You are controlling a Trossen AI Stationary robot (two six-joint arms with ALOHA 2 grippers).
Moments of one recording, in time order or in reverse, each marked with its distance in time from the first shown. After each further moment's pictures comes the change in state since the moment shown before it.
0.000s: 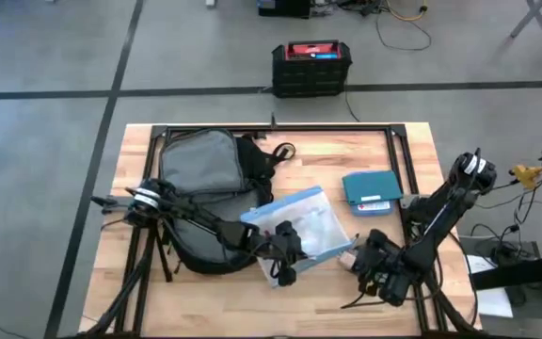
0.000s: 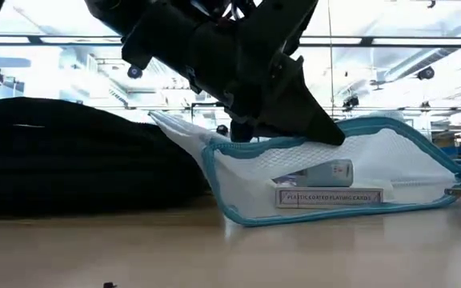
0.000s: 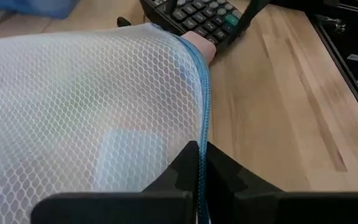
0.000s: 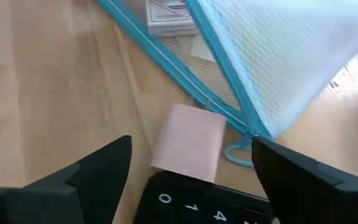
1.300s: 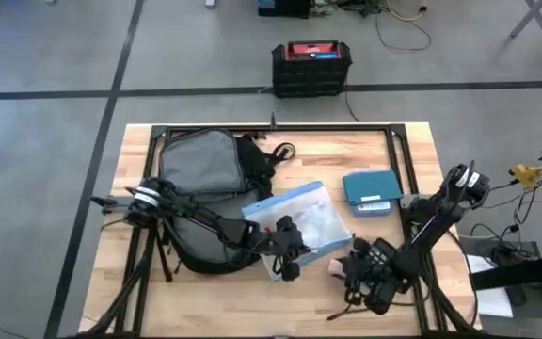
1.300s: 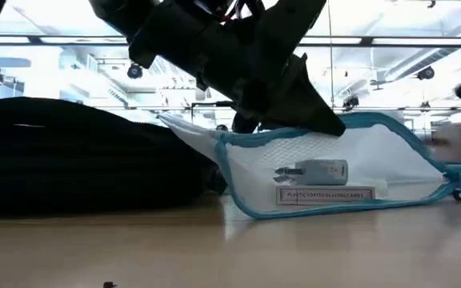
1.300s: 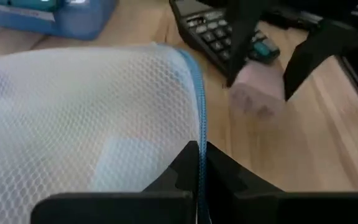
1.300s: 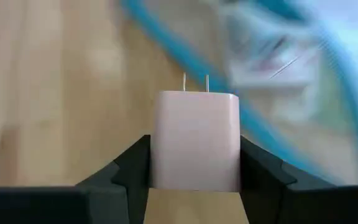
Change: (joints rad) left arm 0.014 -0.006 0.002 0.044 -0.055 0.004; right arm -0.092 0.154 0.075 0.281 0.106 -0.257
